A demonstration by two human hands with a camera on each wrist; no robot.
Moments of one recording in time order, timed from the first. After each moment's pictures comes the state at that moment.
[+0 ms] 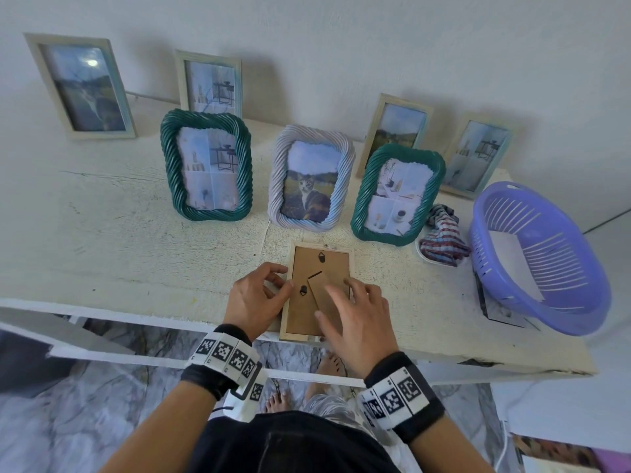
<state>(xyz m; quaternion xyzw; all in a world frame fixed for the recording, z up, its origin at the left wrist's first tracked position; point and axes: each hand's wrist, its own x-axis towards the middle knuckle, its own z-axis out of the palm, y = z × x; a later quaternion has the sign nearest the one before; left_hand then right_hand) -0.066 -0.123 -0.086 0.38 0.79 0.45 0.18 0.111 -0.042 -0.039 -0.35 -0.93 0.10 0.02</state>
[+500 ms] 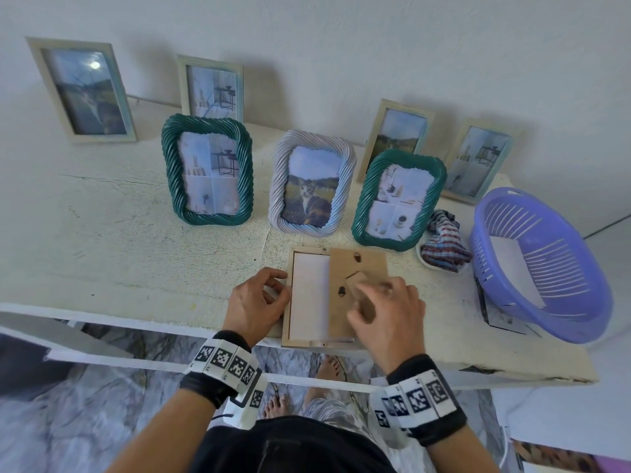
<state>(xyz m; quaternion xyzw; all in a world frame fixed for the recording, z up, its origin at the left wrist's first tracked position) -0.067 -0.122 -0.086 0.37 0.78 0.46 0.19 0.125 -0.017 -0.024 -0.45 -0.88 0.10 0.09</state>
